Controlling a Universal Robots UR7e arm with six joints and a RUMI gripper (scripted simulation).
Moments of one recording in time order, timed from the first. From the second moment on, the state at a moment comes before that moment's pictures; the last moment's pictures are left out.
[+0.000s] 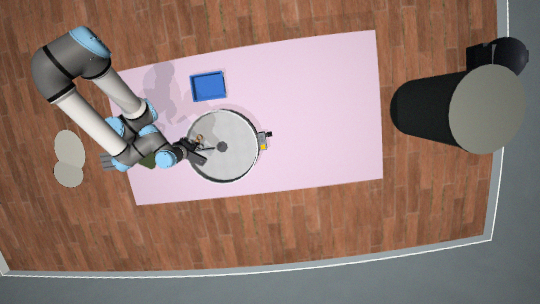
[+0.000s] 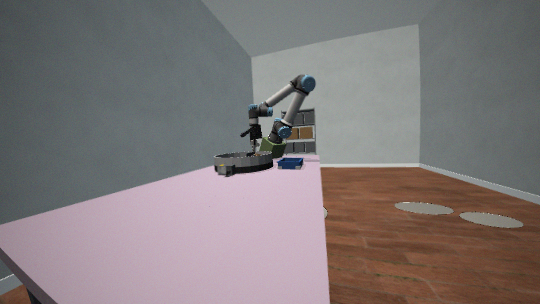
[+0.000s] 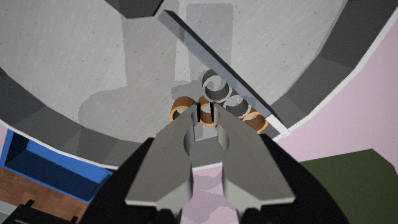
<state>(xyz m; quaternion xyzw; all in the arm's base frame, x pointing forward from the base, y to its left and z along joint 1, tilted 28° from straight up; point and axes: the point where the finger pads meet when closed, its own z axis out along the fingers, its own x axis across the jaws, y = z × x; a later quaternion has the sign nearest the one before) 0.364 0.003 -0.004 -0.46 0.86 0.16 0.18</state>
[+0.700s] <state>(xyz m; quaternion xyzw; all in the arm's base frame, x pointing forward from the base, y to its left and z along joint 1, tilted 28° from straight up) 0.367 0.011 -0.020 -0.46 0.86 0.16 0.18</state>
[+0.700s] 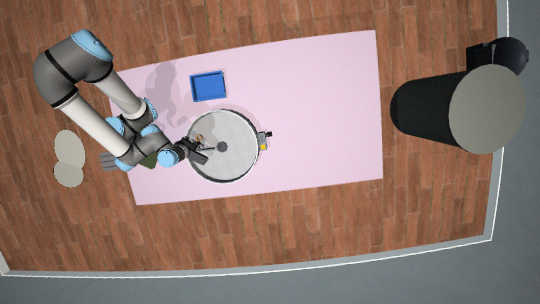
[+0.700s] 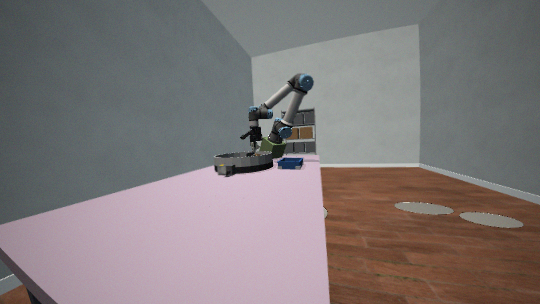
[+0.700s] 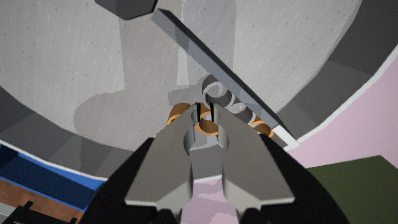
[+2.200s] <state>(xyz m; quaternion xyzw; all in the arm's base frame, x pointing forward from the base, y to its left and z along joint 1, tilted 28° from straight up) 0.368 0.016 -0.031 -0.46 0.86 0.16 0.18</state>
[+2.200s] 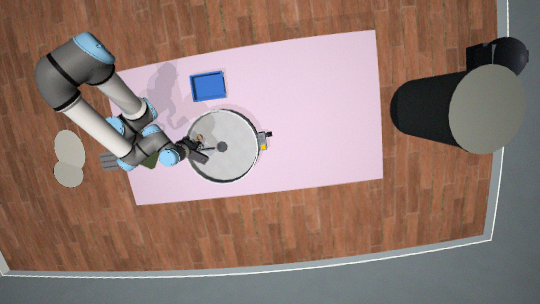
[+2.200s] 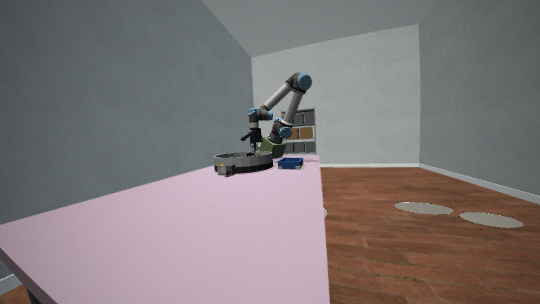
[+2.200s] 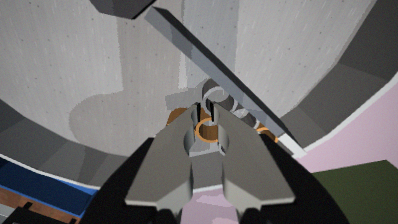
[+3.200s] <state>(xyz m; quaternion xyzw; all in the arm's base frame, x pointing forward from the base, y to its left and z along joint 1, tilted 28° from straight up) 0.371 0.021 -0.042 -0.46 0.86 0.16 0.18</state>
